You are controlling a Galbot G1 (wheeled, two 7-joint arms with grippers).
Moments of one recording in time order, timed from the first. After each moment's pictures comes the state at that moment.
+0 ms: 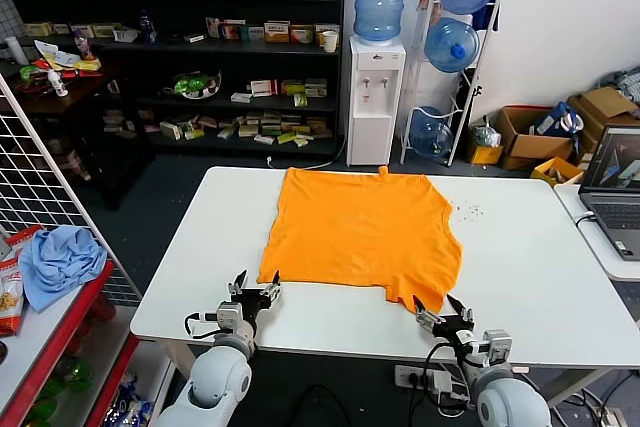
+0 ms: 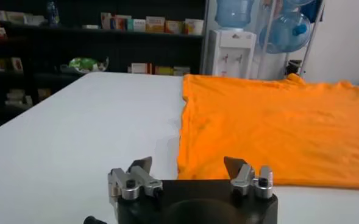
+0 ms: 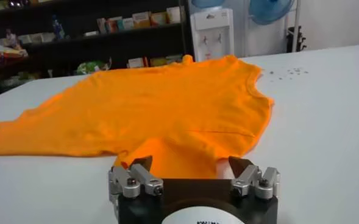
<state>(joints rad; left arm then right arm) 1.11 -1.33 -0.20 -1.55 -0.34 0.21 -0.24 -1.32 1.28 0.53 1.68 0.42 -0.29 -0.11</state>
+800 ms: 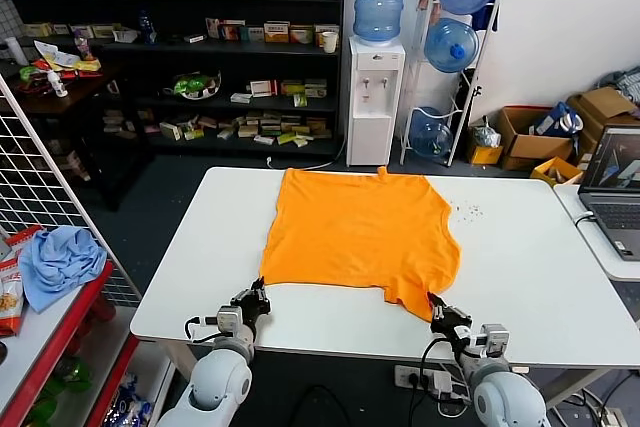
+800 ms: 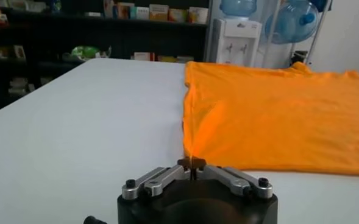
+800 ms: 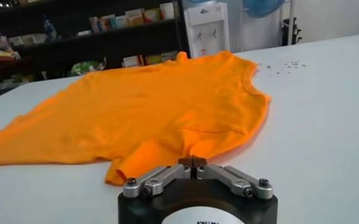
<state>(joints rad) 1.13 -1.33 -0.21 -1.55 -0.35 0.23 -0.25 -1.33 1.27 0.52 1.71 0.43 -0.33 -0.07</state>
